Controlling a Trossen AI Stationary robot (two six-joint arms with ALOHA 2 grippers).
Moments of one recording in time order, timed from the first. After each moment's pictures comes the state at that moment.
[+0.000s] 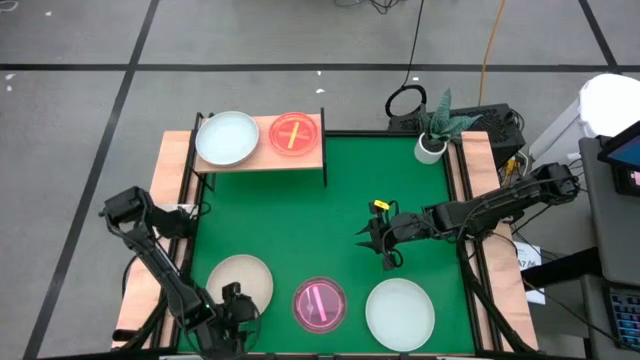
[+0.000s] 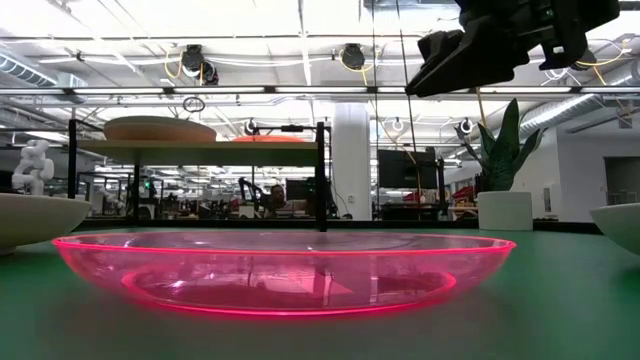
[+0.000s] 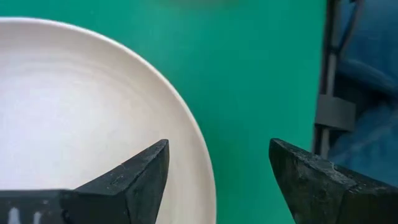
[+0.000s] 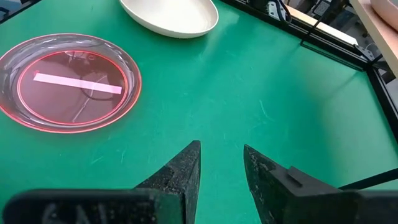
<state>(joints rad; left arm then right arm) -0.99 1.72 1.02 -0.48 -0.35 -1.16 0.24 1.24 0.65 0.03 0.16 -0.23</state>
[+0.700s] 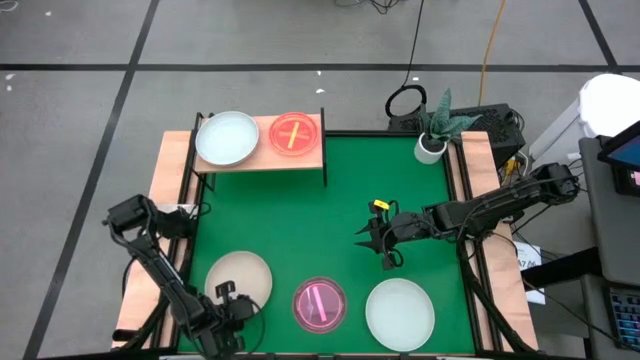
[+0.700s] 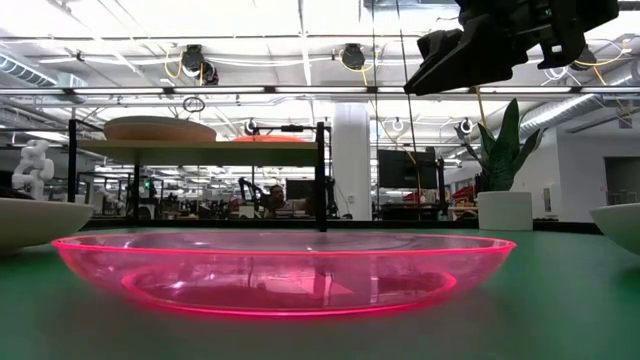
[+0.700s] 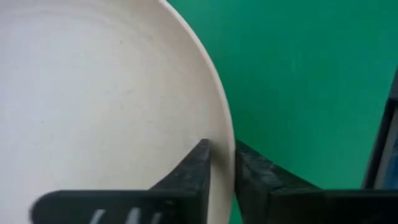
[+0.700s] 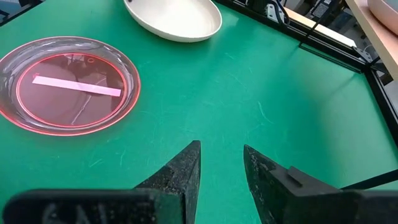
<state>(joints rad) -1.00 1.79 1.08 -0.66 -0.29 -1.27 0.24 1.24 0.65 0.04 0.16 -0.23</state>
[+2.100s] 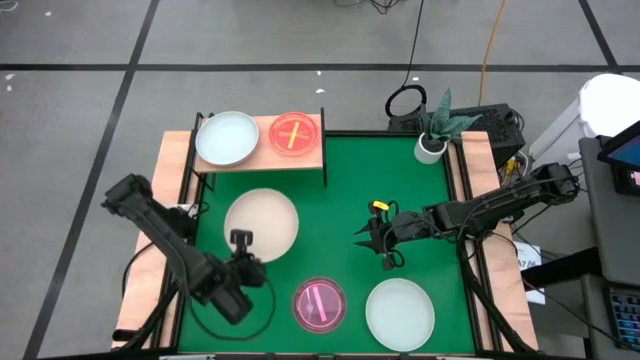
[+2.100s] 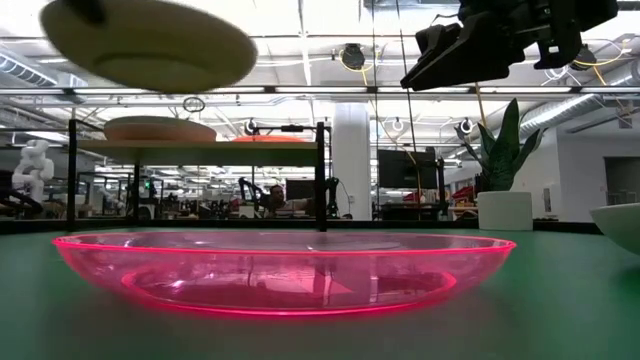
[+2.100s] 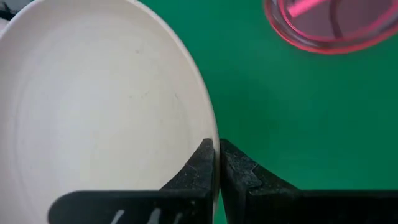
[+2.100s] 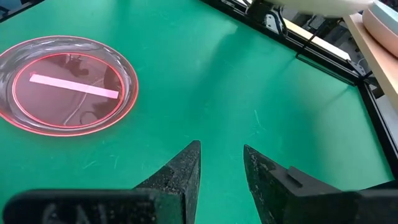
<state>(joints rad) -0.73 1.63 1.47 -1.34 -0.53 -0.56 0.24 1.24 0.65 0.06 0.16 -0.29</state>
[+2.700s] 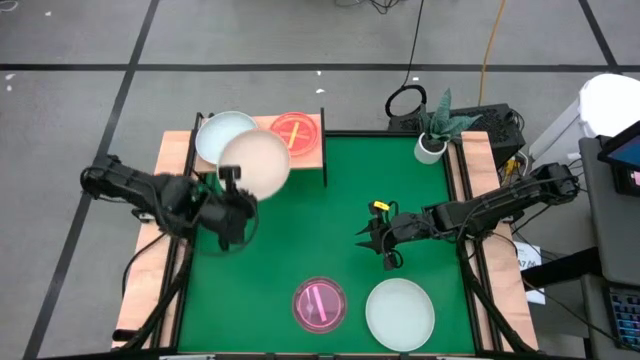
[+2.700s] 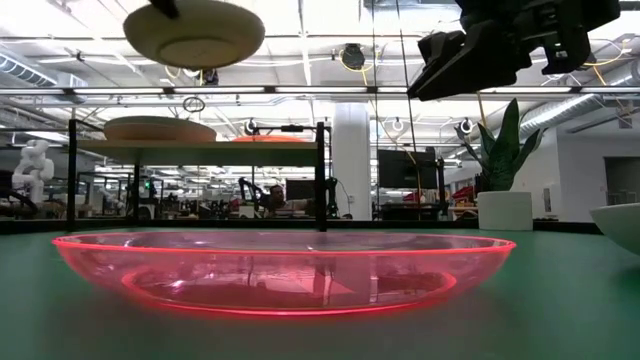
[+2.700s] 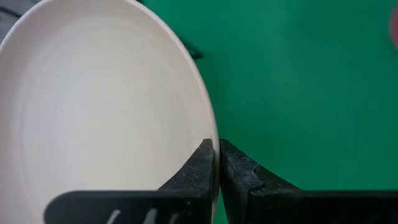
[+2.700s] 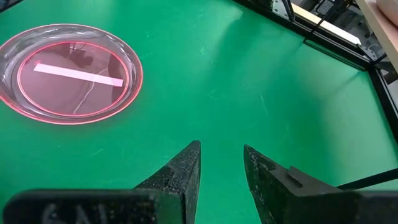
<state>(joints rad) -0.36 1.31 1.47 -1.37 -0.59 -0.16 0.24 1.24 0.65 0.01 0.16 -0.25</state>
